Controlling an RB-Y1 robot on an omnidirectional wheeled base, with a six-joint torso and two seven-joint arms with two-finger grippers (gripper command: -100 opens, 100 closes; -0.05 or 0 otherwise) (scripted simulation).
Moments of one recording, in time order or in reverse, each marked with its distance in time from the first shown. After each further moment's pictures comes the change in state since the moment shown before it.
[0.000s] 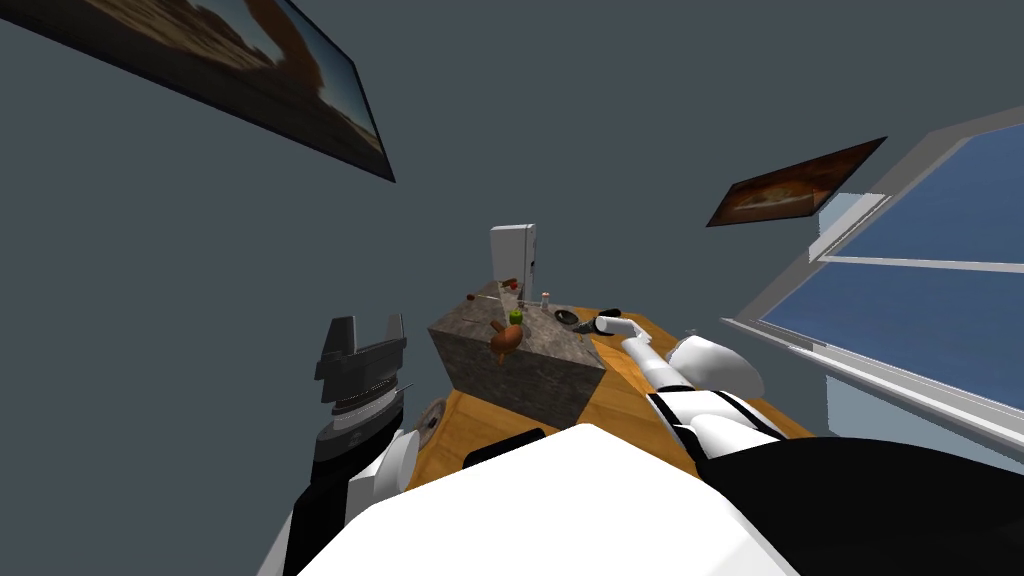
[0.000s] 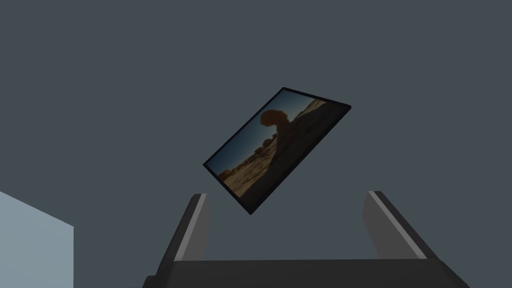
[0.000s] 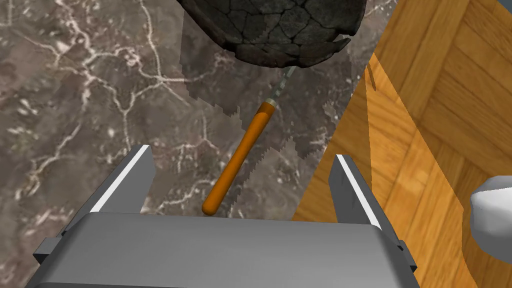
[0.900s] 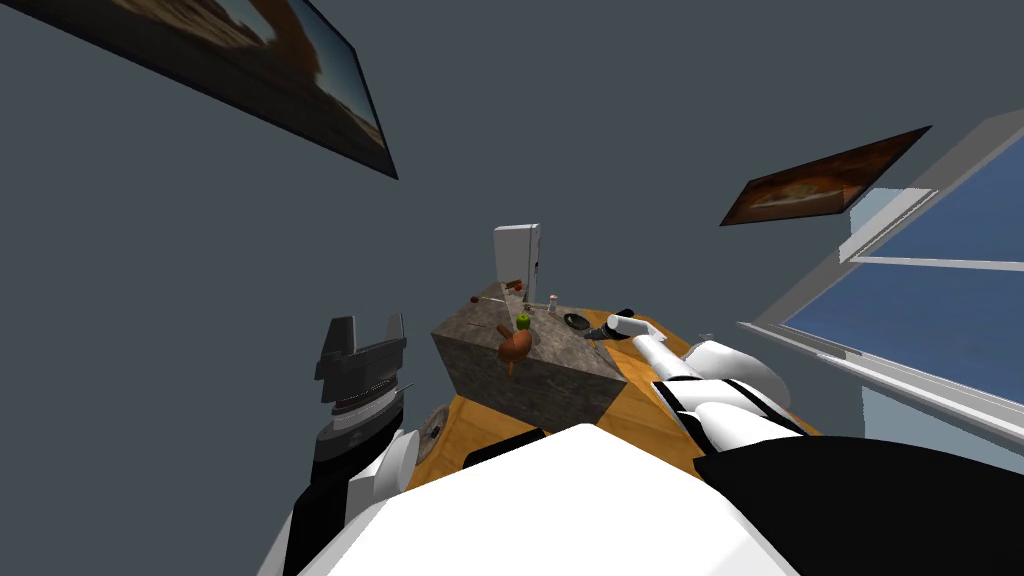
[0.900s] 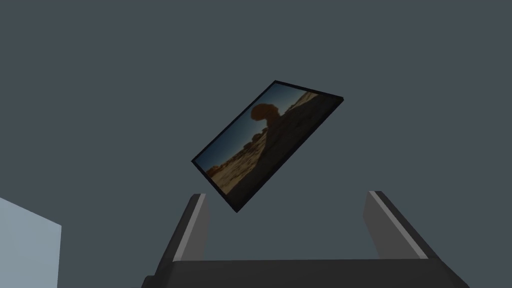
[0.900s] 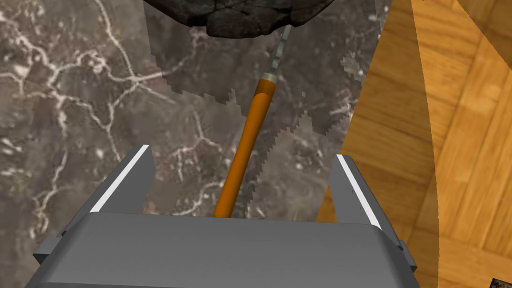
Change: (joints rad) left arm 0.000 0.000 0.000 0.000 0.000 0.000 0.000; right arm -0.050 -0.095 -0.013 0.243 -0.080 0.109 -0.103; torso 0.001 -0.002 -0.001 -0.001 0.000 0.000
